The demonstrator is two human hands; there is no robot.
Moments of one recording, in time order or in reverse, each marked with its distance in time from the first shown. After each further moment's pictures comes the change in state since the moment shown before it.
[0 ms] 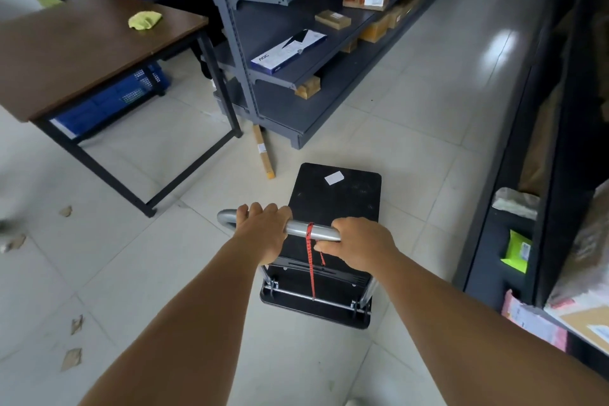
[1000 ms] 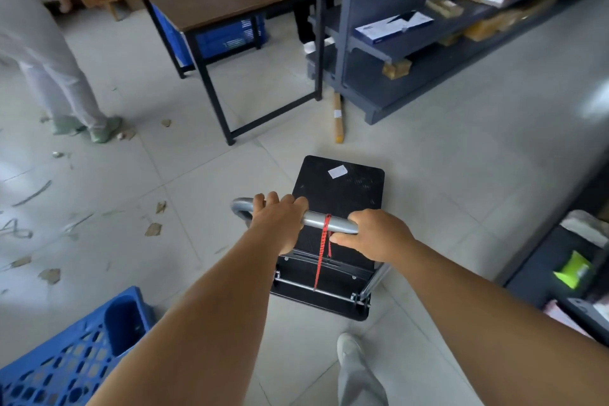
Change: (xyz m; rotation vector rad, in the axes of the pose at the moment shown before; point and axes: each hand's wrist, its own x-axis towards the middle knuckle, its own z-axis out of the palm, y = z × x) left_hand -0.230 -0.064 0.081 -0.111 0.055 -0.265; right_hand -0.129 -0.127 0.081 -0.049 -0.149 -0.267
